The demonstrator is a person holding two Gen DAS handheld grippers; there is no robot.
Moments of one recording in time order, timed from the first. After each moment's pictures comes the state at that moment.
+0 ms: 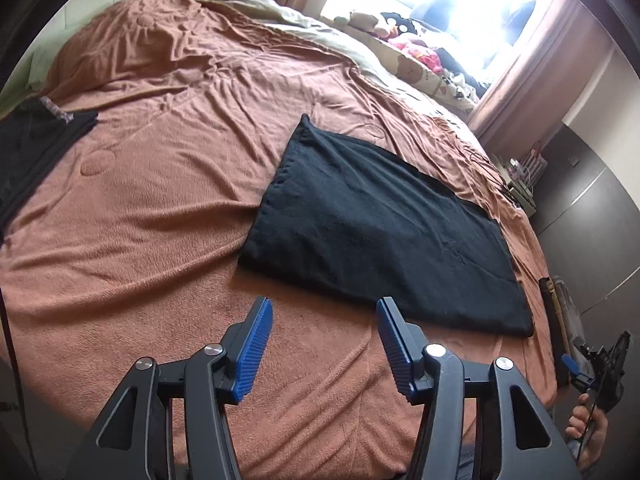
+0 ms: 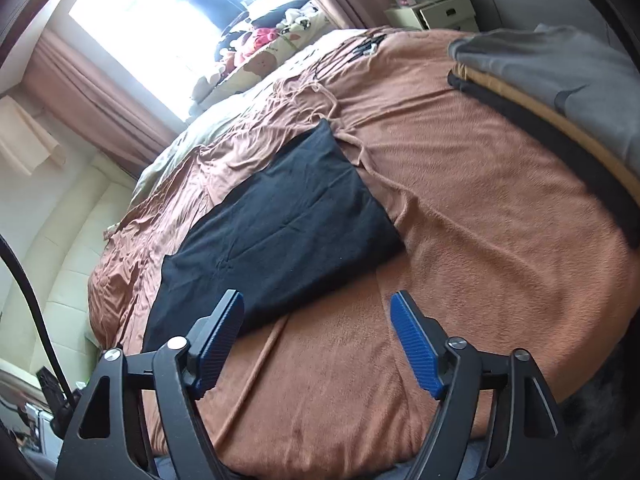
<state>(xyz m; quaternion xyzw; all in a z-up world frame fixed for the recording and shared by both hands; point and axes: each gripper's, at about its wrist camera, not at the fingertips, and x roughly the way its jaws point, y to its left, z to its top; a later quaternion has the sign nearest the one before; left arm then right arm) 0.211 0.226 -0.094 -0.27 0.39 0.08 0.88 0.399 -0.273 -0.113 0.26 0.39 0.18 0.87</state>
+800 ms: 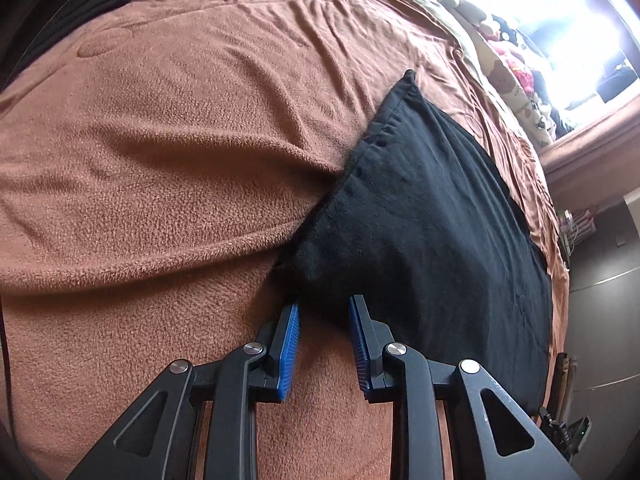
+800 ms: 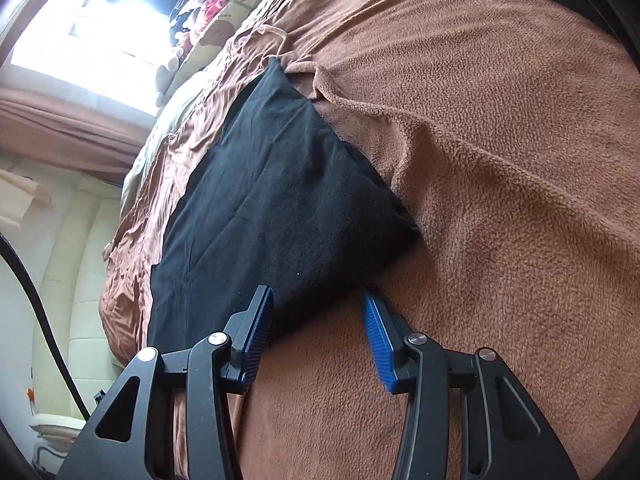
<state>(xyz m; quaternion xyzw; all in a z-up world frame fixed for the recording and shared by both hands) 0.266 0.274 -0.177 -0.40 0.44 0.17 0.79 0.504 -0.279 -0.181 0.34 0.46 0.19 0.80</state>
